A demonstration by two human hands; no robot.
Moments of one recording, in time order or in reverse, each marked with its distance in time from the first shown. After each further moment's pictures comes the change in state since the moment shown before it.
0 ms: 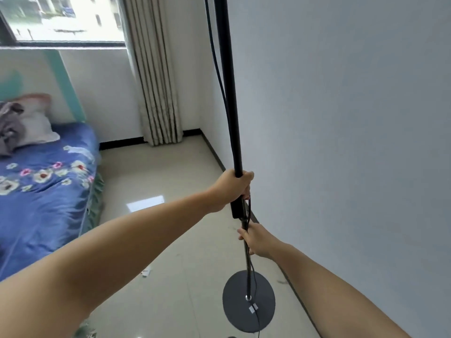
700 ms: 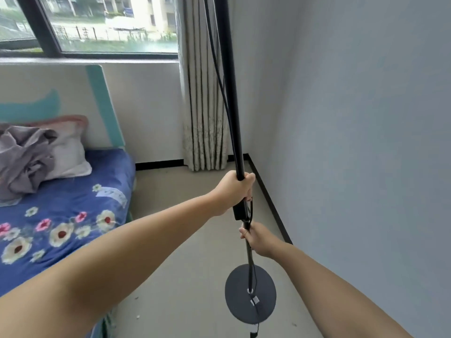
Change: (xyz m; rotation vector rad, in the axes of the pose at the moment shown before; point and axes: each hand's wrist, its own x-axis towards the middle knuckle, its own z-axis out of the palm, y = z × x) left_hand 0.405 -0.026 -0.417 0.062 0.239 0.000; right_hand 0.538 -0.290 -0.010 -0.173 -0.139 -0.187
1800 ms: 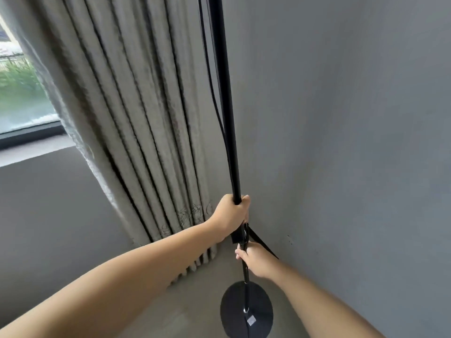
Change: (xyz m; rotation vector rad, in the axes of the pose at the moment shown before) left_hand 0.818 -0.065 -0.224 0.097 -0.280 0.049; right_hand 0.764 -0.075 -0.267 0.196 0.221 0.287
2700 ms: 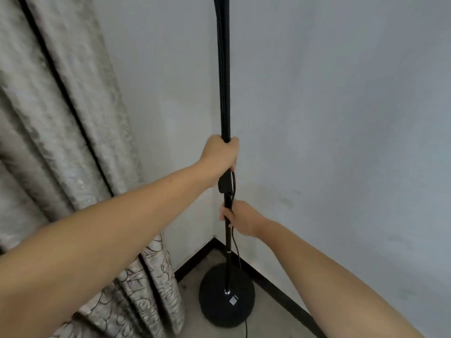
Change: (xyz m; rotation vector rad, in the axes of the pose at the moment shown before) left_hand 0.419 -0.255 0.084 -0.130 0.027 0.177; right_hand 0.480 0.192 -0.019 0.017 0.289 -0.183
